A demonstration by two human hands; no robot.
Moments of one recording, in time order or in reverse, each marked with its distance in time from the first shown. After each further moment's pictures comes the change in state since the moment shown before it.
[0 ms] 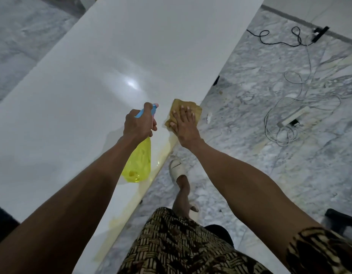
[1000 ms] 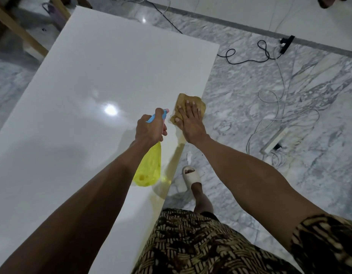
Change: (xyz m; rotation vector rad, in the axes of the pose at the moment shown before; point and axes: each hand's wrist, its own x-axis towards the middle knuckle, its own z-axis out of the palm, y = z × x) left_hand 0.264 0.293 0.226 0.083 -0.184 0.001; right_hand 0.298 0.259 -0.194 0.030 0.071 0.198
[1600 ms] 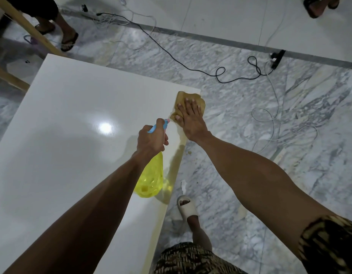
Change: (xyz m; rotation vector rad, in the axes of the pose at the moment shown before) left_hand 0.128 0.135 0.080 0.024 -0.060 0.006; right_hand 0.187 0.106 -0.088 0.013 0.047 0.022
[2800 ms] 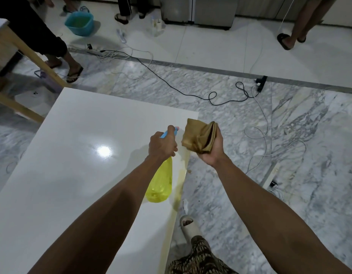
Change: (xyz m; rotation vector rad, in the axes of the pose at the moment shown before) left_hand -0.022 0.049 -0.016 -0.051 -0.043 0.037; right_hand -0.074 -0.040 -0.095 2.064 0.061 0.656
